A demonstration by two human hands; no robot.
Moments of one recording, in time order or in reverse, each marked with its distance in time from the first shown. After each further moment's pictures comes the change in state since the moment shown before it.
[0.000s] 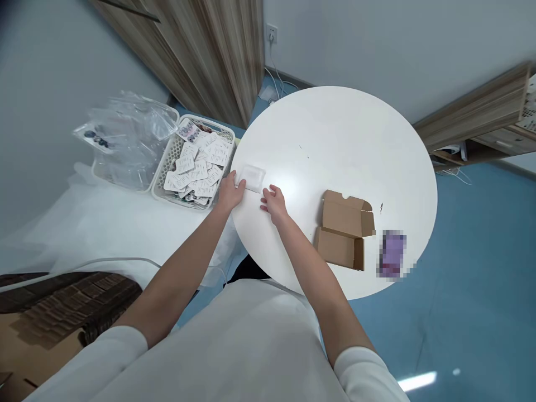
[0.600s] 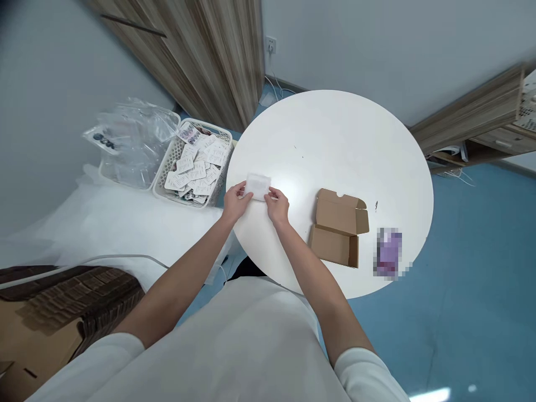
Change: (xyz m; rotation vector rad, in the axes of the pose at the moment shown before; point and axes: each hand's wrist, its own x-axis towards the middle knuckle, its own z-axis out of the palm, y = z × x) left_hand -0.043 0.010 0.017 -0.239 0.033 0.083; right_hand -0.005 0.022 -0.024 -0.142 0.135 -0.333
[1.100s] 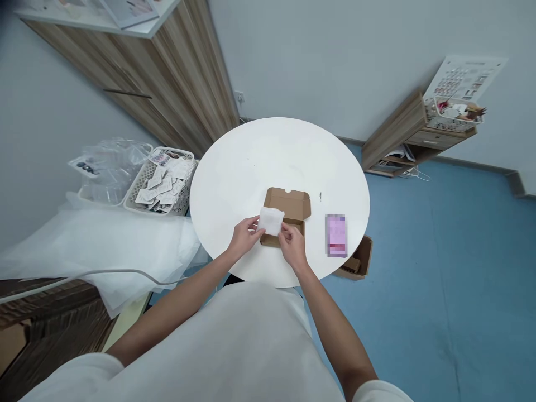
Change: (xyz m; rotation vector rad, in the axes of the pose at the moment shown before) left_hand -0.160 0.083 0.109 -0.006 -0.280 0.266; right_hand -0.128 0.045 -0.214 -0.101 0.065 -0.248
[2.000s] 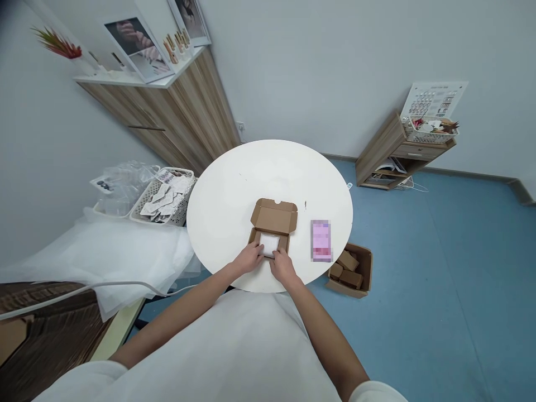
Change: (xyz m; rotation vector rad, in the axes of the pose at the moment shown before) left_hand -0.030 -0.002 0.056 0.709 -0.456 0.145; right_hand -0.027 0.057 -0.023 -0.722 -0.345 -0.051
